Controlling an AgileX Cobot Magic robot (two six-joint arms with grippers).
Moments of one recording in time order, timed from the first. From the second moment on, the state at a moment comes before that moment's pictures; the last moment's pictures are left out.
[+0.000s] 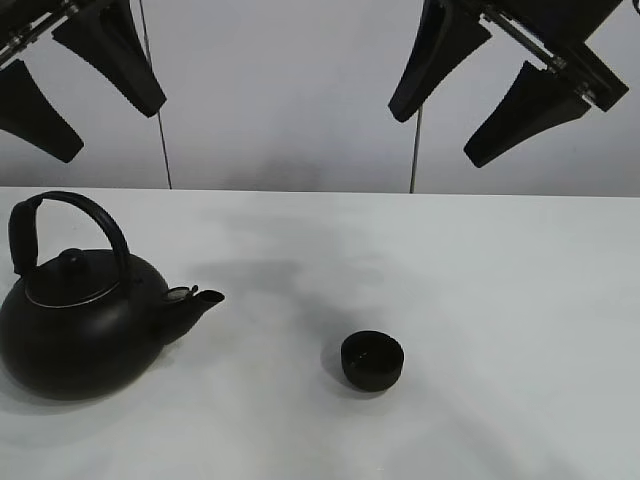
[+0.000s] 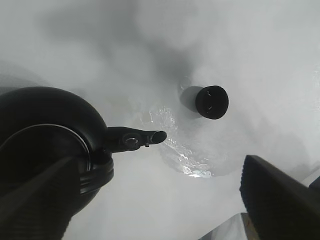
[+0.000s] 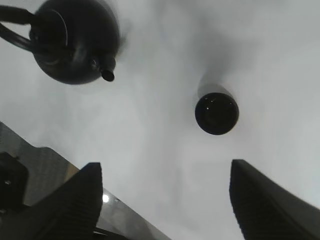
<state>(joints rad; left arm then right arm) -0.18 1.68 -1.36 -0.60 1.11 0.32 0.23 1.63 -1.35 0.55 1.12 -0.18</state>
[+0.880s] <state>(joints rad) -0.18 1.68 -1.36 -0.60 1.10 0.32 0.52 1.84 -1.36 0.09 1.08 -0.16</state>
